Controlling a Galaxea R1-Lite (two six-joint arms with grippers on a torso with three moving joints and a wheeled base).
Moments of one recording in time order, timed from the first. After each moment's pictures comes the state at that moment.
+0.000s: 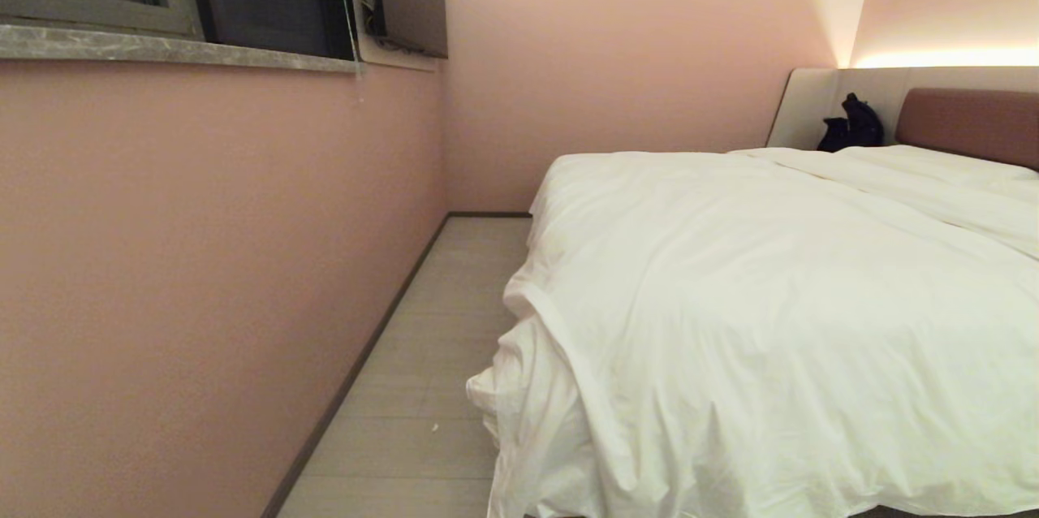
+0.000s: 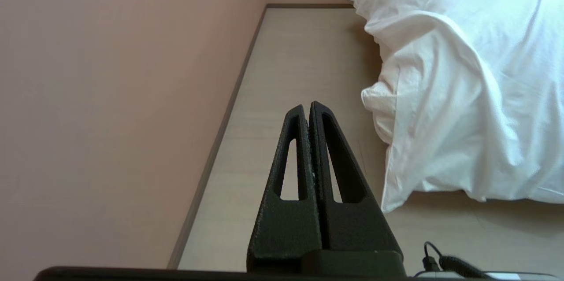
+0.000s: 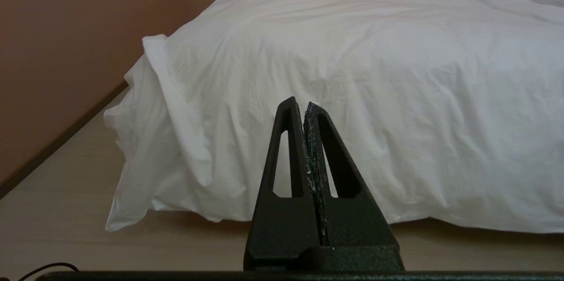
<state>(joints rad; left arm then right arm) 0.00 0.00 -0.04 0.12 -0.01 0.00 0.00 0.00 0.00 0.00 0.01 -0.03</state>
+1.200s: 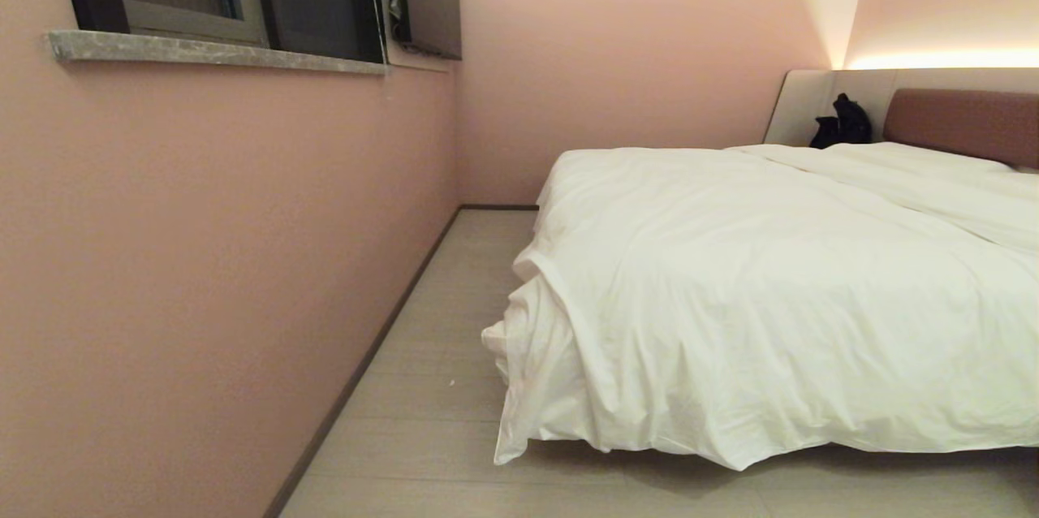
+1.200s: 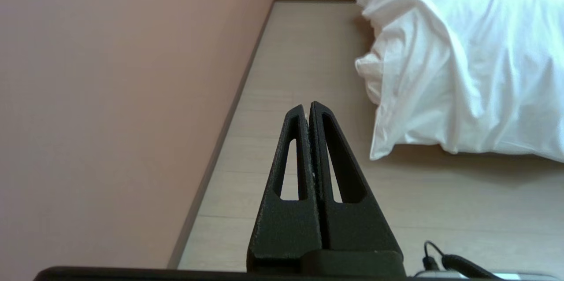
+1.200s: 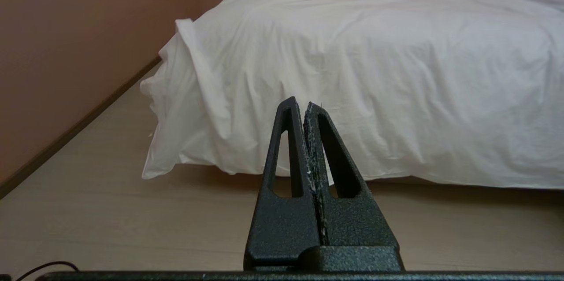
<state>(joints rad) -0.01 0.00 -0.04 0.12 -0.01 0.00 0.00 0.00 0.00 0.00 0.01 -0.03</state>
